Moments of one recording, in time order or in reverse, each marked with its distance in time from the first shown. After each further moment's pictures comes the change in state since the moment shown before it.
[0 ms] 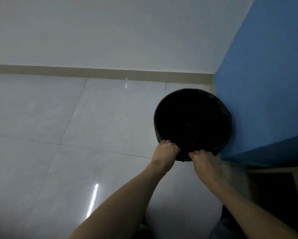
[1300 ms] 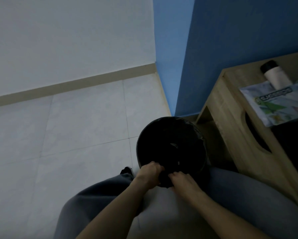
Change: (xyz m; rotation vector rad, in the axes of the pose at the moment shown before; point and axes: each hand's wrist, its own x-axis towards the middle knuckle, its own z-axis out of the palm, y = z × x) left_hand -0.184 0.125 0.087 0.090 -0.372 0.223; right_hand -0.278 -0.064 0.008 0.204 -0.442 0.266
